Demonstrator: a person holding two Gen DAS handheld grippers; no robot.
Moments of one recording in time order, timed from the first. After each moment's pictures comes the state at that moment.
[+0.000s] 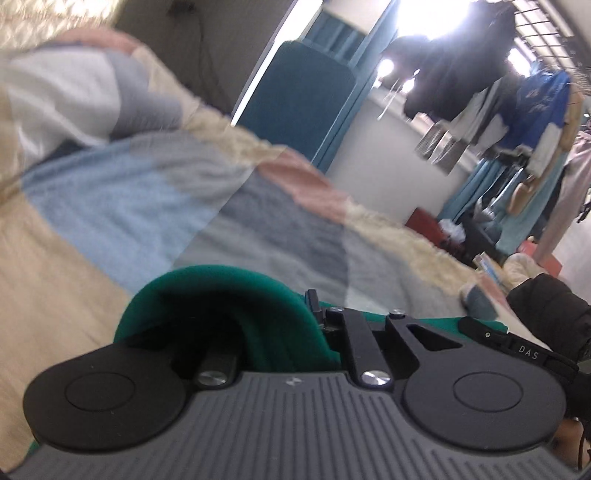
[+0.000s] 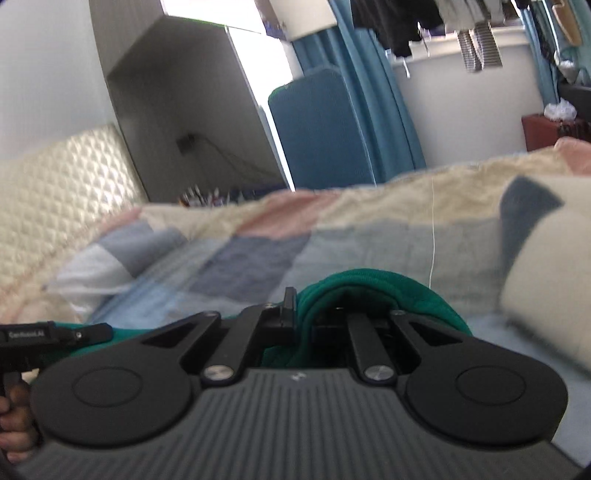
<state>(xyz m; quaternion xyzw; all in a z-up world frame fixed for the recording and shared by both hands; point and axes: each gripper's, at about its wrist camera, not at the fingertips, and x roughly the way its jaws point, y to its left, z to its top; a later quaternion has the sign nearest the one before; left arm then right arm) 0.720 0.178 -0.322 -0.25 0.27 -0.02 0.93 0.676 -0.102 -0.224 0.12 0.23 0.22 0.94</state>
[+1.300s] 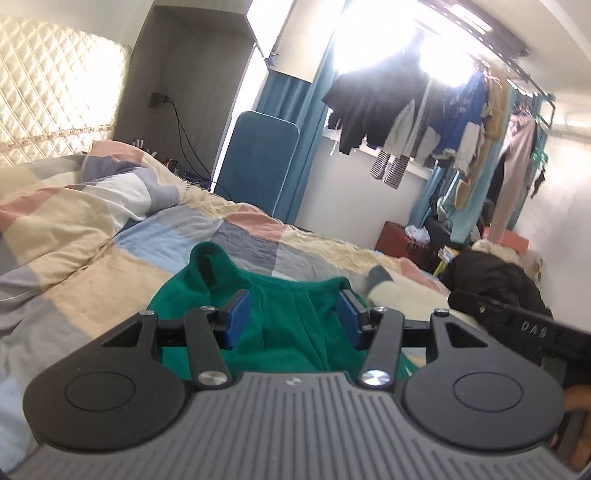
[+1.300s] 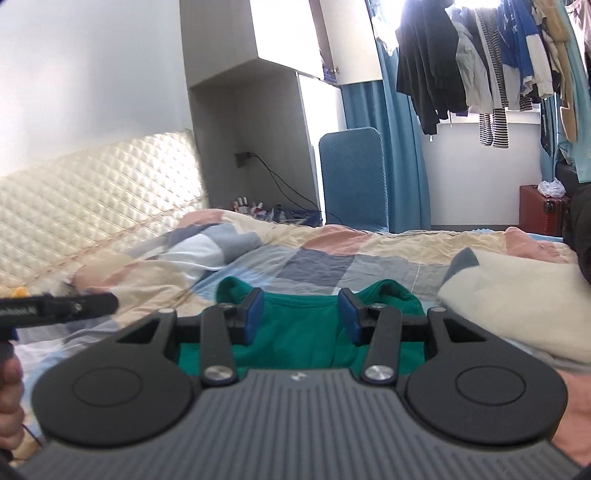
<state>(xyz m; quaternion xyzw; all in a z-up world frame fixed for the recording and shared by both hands) 0.267 0.067 -0.041 -0.15 0.18 -0.03 0.97 0.343 -0.147 -0.057 0.04 0.17 0.24 0.95</state>
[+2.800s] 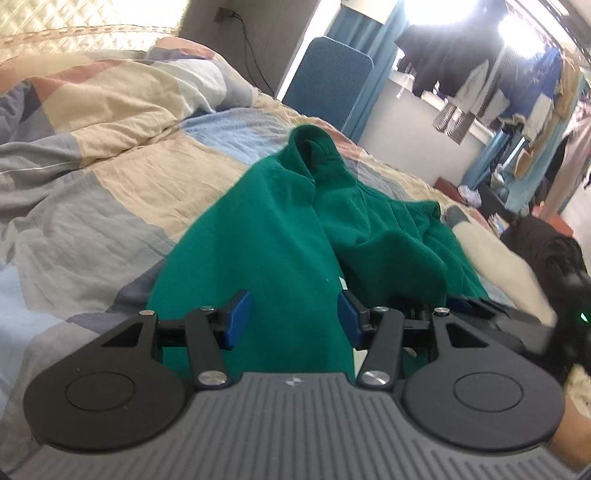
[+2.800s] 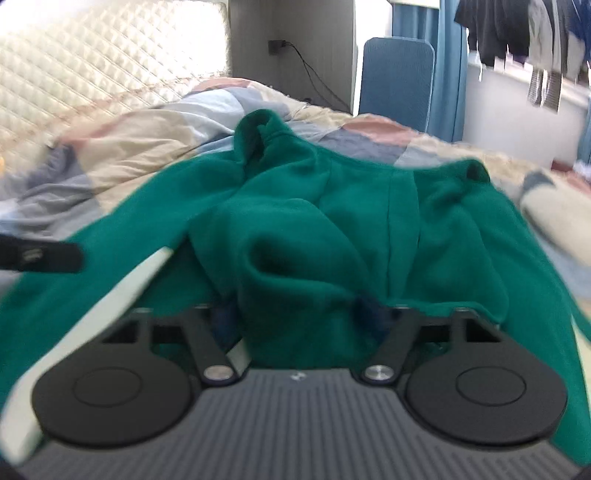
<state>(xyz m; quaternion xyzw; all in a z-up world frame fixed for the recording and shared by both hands) 0.302 0.150 -0.178 -0.22 0.29 0.03 0.93 0.403 -0.017 -0.215 -0.09 0.28 0.26 0.92</state>
